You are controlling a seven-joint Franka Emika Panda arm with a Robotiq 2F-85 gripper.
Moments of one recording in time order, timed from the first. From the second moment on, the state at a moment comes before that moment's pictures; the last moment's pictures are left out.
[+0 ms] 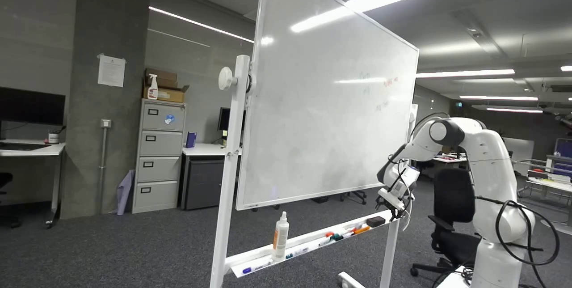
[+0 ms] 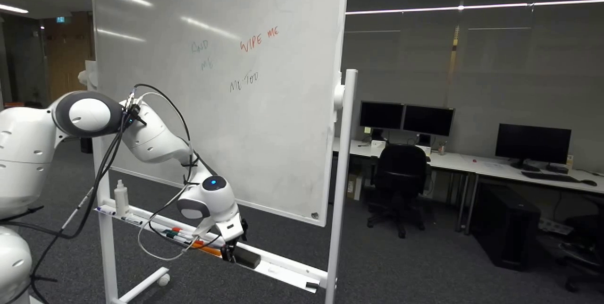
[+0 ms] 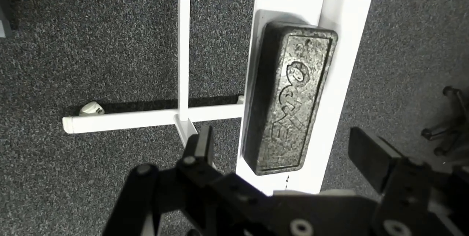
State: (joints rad) arm -0.13 0.35 -0.25 -2.30 0.96 2.93 0.22
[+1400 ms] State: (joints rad) arm -0.14 0.48 -0.20 -2.17 0.98 2.89 0.22
